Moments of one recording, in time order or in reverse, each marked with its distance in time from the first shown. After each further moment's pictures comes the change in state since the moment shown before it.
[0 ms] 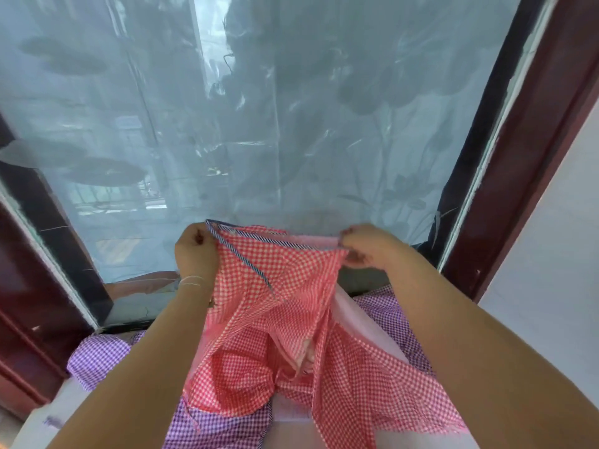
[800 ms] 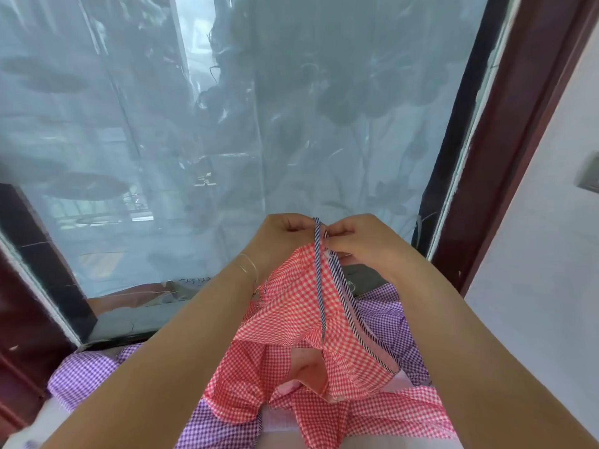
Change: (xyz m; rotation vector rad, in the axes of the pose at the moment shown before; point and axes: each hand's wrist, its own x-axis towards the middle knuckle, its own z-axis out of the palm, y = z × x) left_hand -0.080 0.118 0.048 -0.242 -0.907 -0.041; right_hand -0.098 -0.022 -0.010 -0.136 0.033 -0.389
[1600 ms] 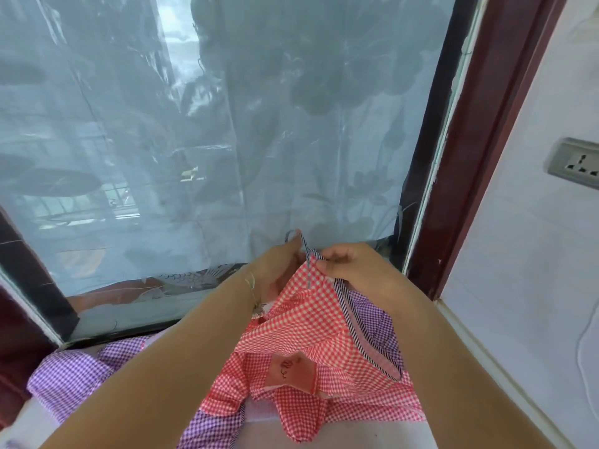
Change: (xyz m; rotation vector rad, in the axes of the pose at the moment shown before) left_hand -0.002 -0.029 0.052 -0.433 -0.278 -0.533; right_hand -0.027 0.066 -0.018 0.093 -0.040 0.039
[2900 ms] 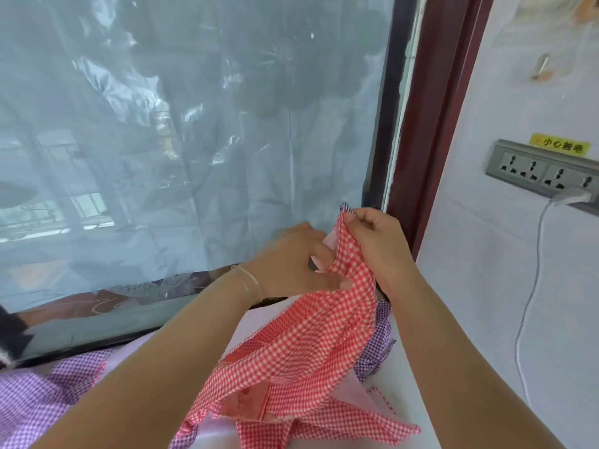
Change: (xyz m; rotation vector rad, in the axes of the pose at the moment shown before) left_hand 0.040 -0.001 0.098 1.349 -0.057 0.783; right_hand -0.022 0.005 -0.113 0.056 0.503 -0.188
